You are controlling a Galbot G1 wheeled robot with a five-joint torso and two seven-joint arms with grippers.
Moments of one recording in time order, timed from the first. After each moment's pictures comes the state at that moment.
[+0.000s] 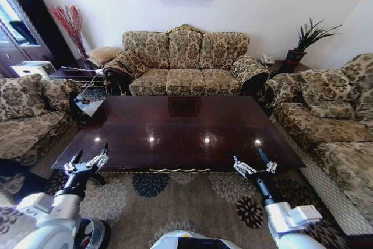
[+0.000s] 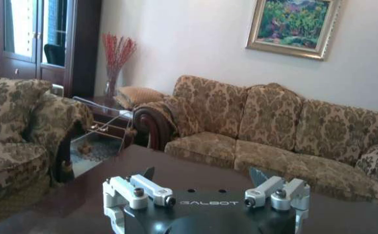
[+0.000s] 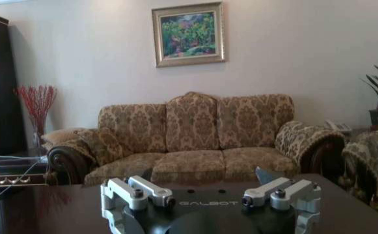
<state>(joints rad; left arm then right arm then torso) 1.91 -1.38 -1.06 -2.50 -0.70 0.21 -0.10 -1.91 1.25 0.60 2.50 0.34 -0.01 0.10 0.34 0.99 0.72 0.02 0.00</state>
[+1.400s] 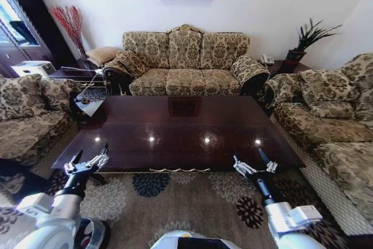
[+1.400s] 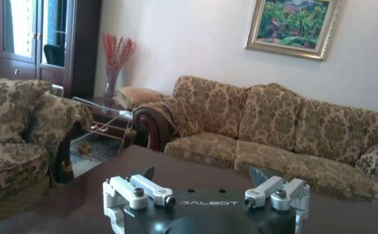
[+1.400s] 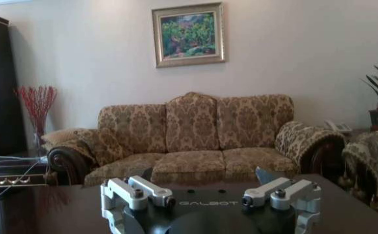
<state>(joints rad) 1.91 -1.38 -1.06 -2.50 -0.70 0.20 -0.10 -1.91 1.25 0.60 2.50 0.34 -0.01 0.10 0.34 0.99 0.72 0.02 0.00</state>
